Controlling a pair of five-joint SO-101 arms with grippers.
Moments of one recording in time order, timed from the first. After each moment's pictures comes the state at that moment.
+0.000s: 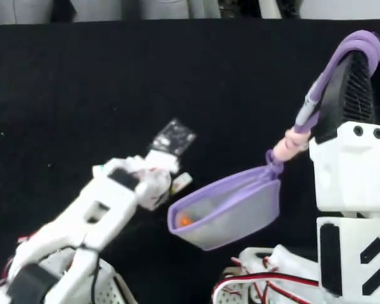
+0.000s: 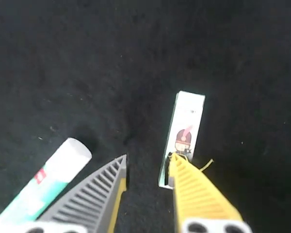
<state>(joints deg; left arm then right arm) 24.2 -26.1 55.3 42.1 -11.6 3.3 -15.8 -87.8 99.1 -5.1</state>
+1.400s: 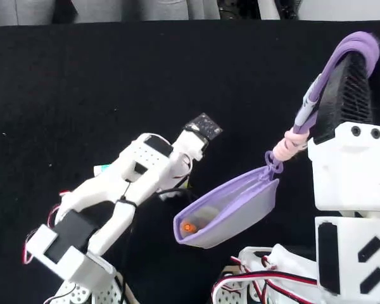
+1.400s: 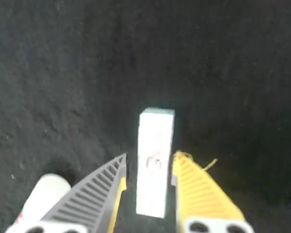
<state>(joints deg) 27.4 0.9 29.6 54.8 -15.5 3.3 -15.8 -87.9 99.1 -5.1</state>
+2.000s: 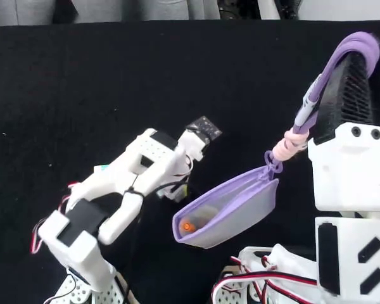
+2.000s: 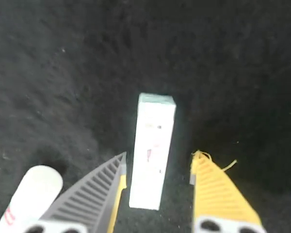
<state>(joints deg) 27.3 8.2 23.3 61.9 -15.5 3.3 -15.8 -88.0 99.1 -5.1</state>
